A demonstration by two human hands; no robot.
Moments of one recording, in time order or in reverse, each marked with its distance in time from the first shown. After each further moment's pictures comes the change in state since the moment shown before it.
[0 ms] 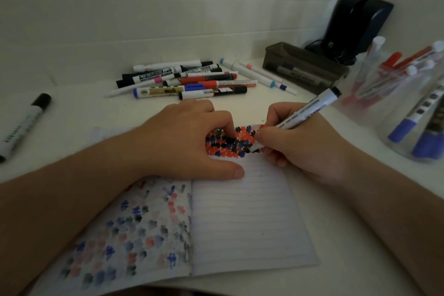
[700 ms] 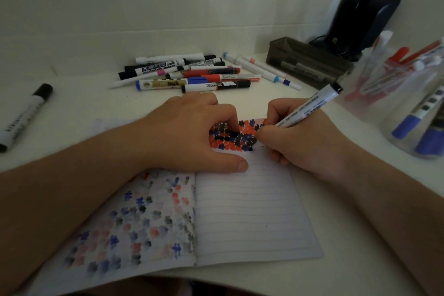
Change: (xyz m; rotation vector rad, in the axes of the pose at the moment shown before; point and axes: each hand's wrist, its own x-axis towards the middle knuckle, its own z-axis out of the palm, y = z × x) left_hand -0.001 0.001 0.000 -0.001 -0.003 -0.005; right_hand -0.003 -0.003 0.009 -0.176 0.053 -0.029
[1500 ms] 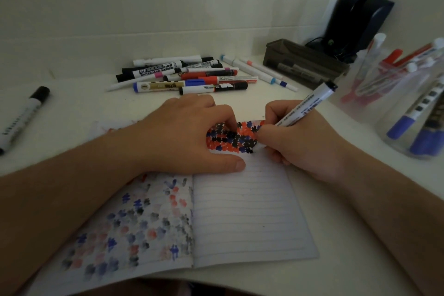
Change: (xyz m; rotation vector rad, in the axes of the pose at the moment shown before) left_hand -0.004 0.004 -0.001 0.011 0.024 0.007; right_hand 0.002 0.004 -0.002 0.058 -0.014 0.002
